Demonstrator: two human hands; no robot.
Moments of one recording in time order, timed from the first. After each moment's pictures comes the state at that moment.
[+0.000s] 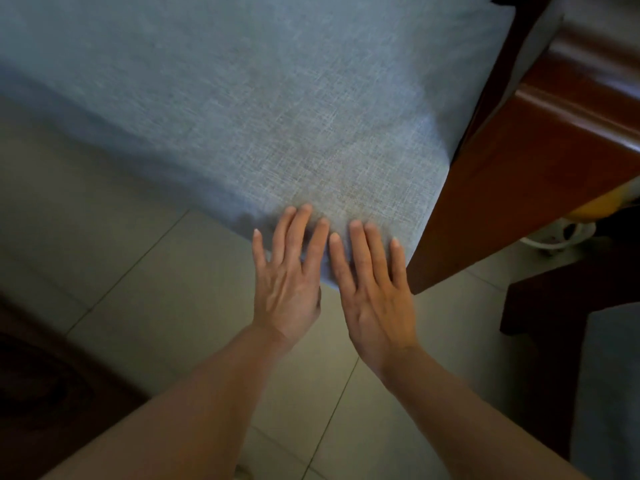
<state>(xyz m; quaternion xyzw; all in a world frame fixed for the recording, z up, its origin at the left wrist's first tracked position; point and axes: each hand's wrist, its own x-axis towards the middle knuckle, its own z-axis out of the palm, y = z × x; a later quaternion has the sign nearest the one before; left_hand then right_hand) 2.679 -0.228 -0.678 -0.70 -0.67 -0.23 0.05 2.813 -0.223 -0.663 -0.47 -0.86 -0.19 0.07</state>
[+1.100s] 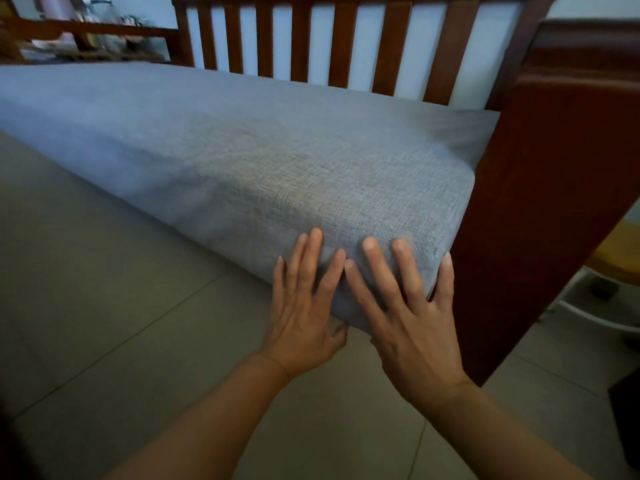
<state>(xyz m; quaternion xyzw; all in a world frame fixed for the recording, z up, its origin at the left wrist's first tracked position) 2.662 -0.192 -0.795 -0.72 -0.55 -0.36 0.24 2.830 -0.189 -0.751 -0.35 -0.80 -0.41 0.25</state>
